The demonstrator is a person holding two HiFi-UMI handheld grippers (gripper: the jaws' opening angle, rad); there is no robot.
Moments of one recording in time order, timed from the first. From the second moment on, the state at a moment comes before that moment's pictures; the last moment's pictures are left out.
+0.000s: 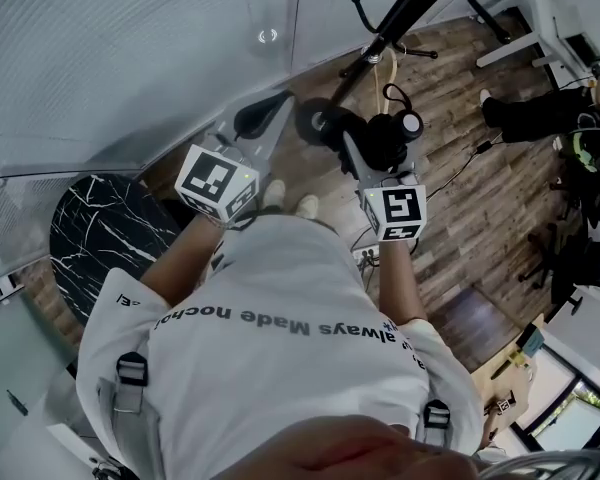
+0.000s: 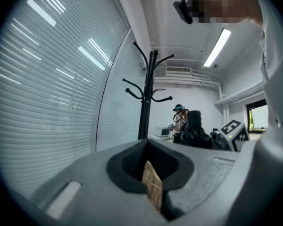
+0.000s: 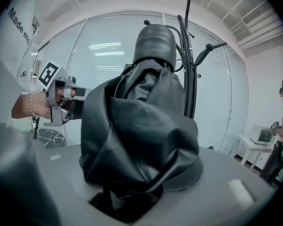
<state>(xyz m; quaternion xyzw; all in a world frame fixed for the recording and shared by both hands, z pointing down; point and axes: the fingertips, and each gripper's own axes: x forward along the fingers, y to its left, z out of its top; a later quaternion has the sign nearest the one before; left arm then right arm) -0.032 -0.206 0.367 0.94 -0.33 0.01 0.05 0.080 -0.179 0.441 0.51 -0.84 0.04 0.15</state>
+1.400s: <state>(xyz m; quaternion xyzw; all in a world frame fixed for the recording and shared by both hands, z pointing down) -0.036 -0.245 0.445 0.94 -0.33 0.05 0.08 0.062 -0.249 0.630 0.46 -0.85 0.14 0.23</state>
